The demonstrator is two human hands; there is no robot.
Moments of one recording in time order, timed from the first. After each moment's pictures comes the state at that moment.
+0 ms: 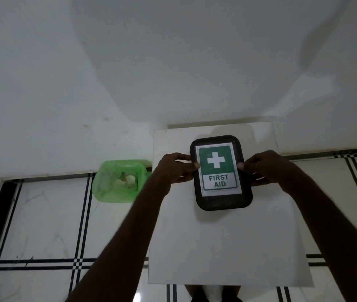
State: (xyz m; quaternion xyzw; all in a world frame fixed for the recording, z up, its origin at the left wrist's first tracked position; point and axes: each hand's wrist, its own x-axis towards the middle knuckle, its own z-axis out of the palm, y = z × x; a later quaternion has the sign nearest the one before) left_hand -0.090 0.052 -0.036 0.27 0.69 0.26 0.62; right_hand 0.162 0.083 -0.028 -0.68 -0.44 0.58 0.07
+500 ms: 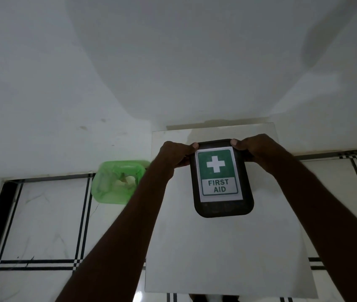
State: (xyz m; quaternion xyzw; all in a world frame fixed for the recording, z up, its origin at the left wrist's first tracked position) left_hand -0.086 0.105 -0.052 0.26 0.70 0.29 0.60; right_hand 0.140 0.143 -0.054 -0.67 -0.38 0.62 0.18
